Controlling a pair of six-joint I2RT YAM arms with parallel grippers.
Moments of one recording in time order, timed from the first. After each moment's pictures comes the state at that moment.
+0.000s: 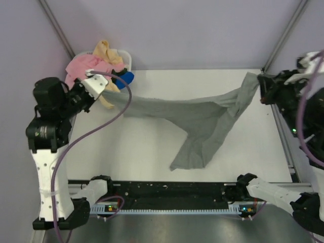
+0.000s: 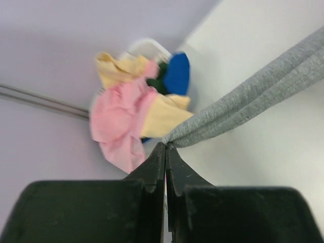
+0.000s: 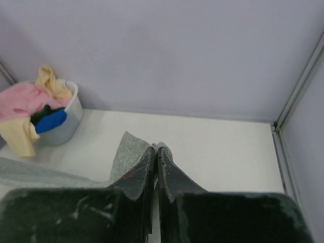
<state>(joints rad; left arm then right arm) 0.01 1.04 1.63 -0.99 0.38 0.78 0.61 0.94 1.75 -0.80 0.43 0.06</state>
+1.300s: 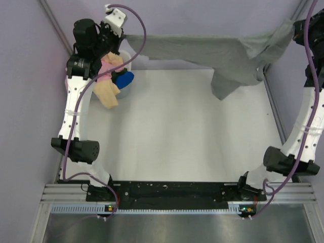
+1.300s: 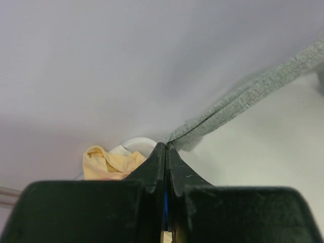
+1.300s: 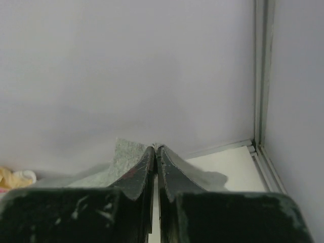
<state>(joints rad) -0.13 1.78 2.30 -0.59 0.32 0.39 -0.33 1.63 2.35 -0.67 -0.24 0.34</state>
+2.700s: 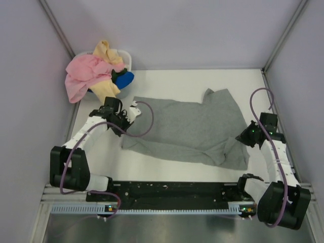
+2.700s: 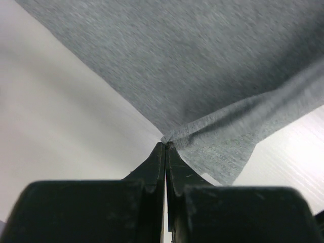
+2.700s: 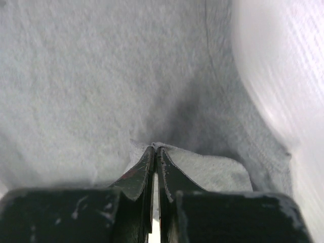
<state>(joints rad) -0.15 1.36 0.93 -0.71 0.26 0.71 -0.23 0.97 0.64 -0.65 -0.23 0.56</state>
